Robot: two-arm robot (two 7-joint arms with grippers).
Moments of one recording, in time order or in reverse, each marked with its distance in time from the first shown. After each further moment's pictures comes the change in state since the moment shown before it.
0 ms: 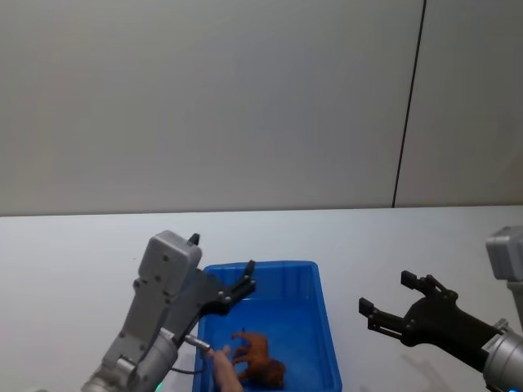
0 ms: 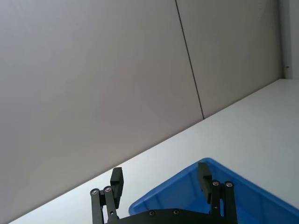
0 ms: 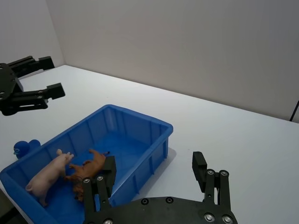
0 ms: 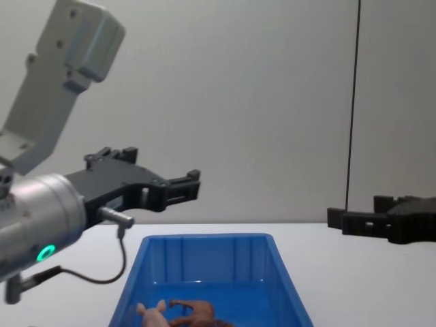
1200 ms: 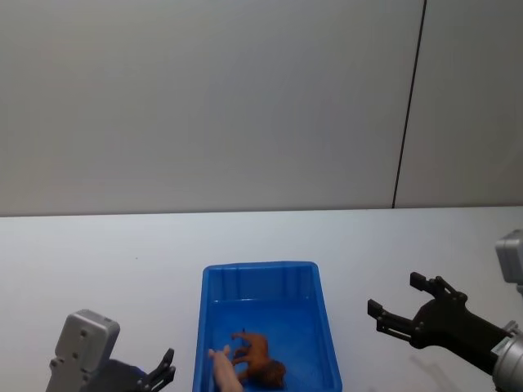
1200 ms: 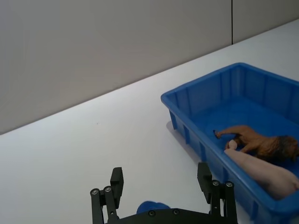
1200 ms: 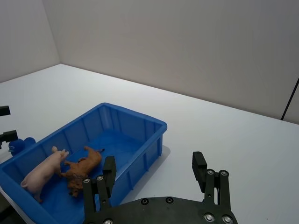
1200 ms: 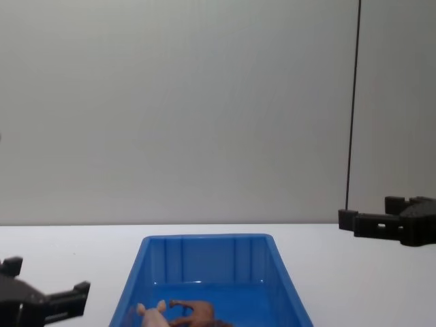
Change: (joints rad) left arm 0.259 0.215 -0.070 -0.121 -0.182 0.086 0.140; right arm -0.018 0.020 0.011 -0.010 0.005 -0.012 -0.007
